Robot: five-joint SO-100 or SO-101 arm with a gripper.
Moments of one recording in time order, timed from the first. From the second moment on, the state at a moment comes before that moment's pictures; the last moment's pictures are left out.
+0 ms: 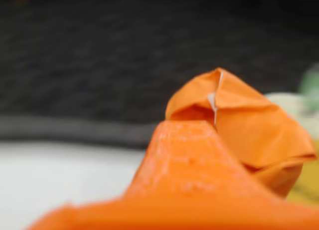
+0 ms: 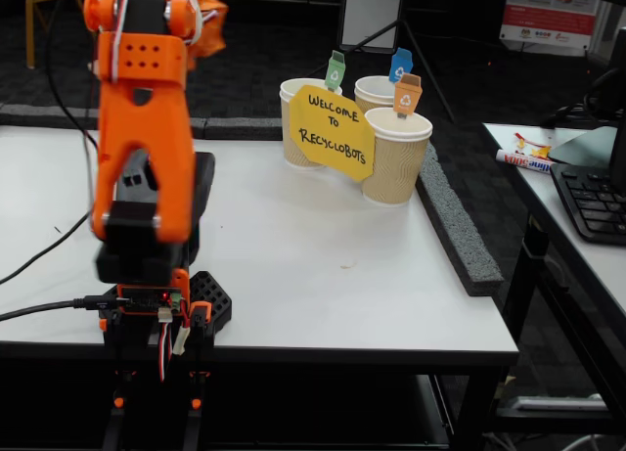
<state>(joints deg) 5.2 186.3 126.2 83.6 -2.2</state>
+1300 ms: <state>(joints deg) 45.7 186.3 126.9 85.0 -2.2</state>
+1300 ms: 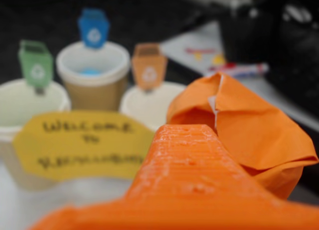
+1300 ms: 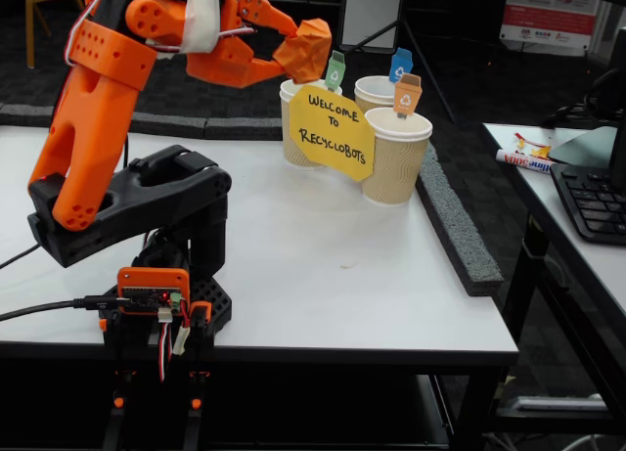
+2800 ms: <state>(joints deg) 31.2 182.9 128.0 83.4 -2.2</state>
